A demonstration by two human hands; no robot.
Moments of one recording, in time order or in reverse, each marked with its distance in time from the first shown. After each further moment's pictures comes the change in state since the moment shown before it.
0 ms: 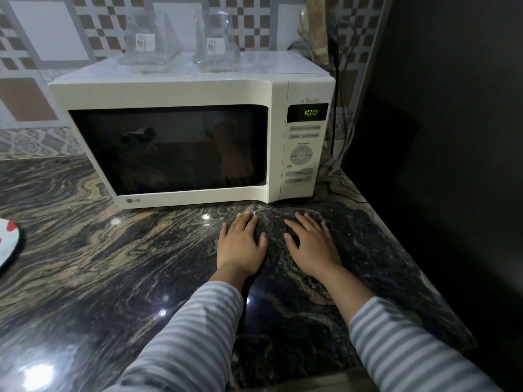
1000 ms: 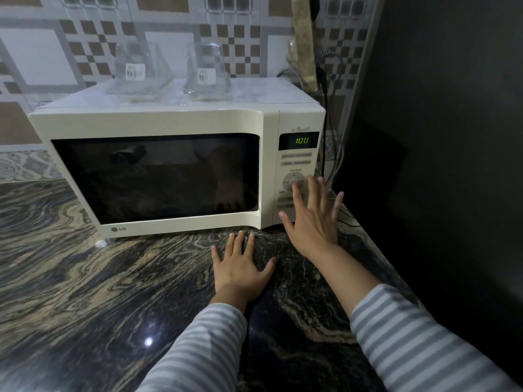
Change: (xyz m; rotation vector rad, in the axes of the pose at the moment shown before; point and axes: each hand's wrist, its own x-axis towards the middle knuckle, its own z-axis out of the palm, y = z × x) left_hand 0.019 0.012 0.005 0.136 -0.119 -0.060; right_hand 0.052 -0.021 -0.070 -0.309 0.243 0.069
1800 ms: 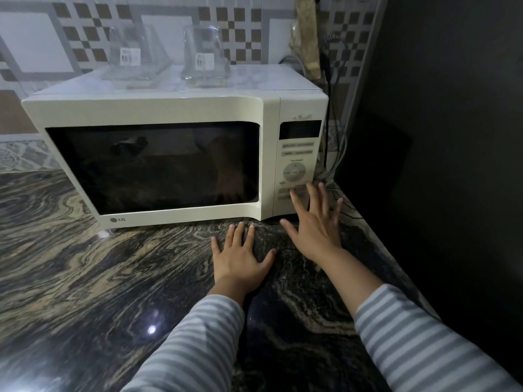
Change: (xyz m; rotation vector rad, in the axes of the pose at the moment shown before) left_hand -0.001 0.000 0.000 -0.006 0.002 0.009; right_hand -0.011 0.010 0.022 0.058 -0.085 -0.030
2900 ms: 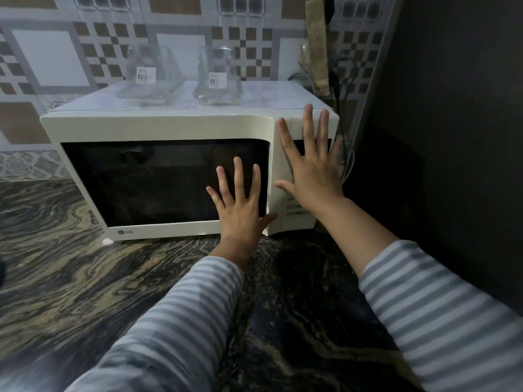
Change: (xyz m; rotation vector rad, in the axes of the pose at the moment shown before) left_hand 0.069 0.010 -0.069 0.113 0.559 0.078; right_hand 0.071 -0.033 -0.096 -0.121 0.347 -0.215
